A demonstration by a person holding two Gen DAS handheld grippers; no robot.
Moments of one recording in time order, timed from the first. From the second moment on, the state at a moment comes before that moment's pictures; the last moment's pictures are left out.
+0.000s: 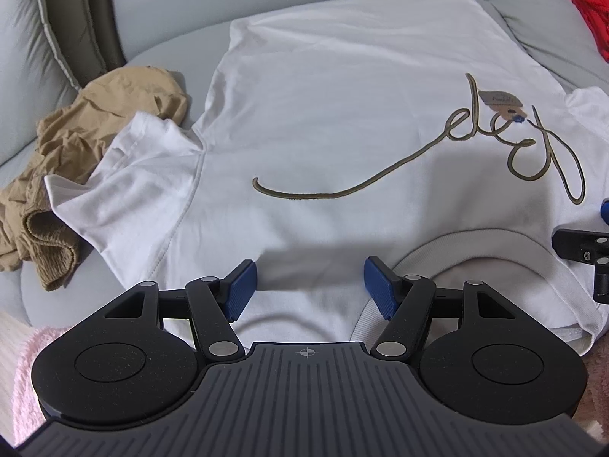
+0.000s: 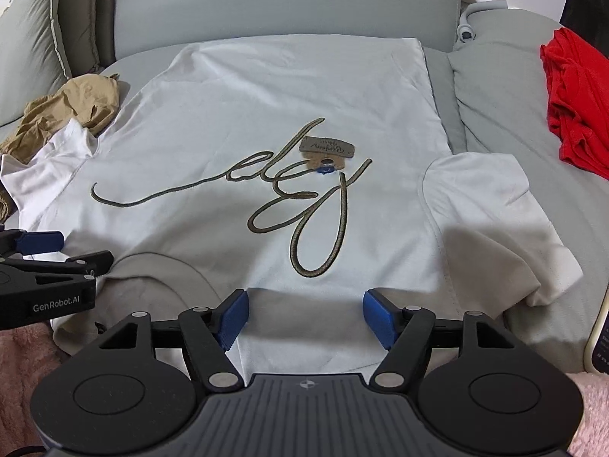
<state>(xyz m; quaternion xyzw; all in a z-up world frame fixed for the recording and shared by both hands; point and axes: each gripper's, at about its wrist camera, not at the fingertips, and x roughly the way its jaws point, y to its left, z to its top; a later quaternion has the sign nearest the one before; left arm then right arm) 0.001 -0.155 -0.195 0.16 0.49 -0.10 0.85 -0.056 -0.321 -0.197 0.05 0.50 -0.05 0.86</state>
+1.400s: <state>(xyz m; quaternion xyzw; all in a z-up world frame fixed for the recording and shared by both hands) -0.049 -0.203 -0.145 0.17 0.51 -0.19 0.82 -0.110 -0.359 -0.159 0.21 0.49 -0.05 0.85</state>
